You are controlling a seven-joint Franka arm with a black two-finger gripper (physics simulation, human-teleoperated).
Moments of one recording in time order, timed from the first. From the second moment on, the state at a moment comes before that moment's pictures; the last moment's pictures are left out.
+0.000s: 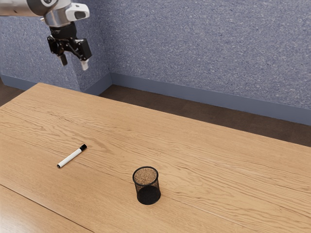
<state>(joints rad) -0.24 0.16 0.44 -1.37 -0.05 1.58 0.17</state>
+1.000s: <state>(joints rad) -0.14 0.47 0.44 -1.70 -0.08 1.85 0.31</state>
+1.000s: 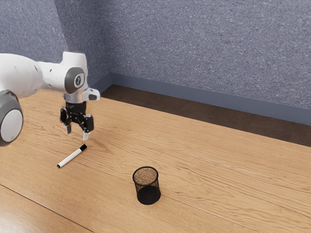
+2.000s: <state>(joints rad) -0.11 0.50 0.43 -1.85 -0.13 2.21 0.64</state>
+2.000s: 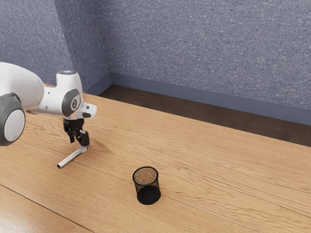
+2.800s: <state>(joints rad) -0.10 0.51 0.44 -1.89 -0.22 2.26 0.73</state>
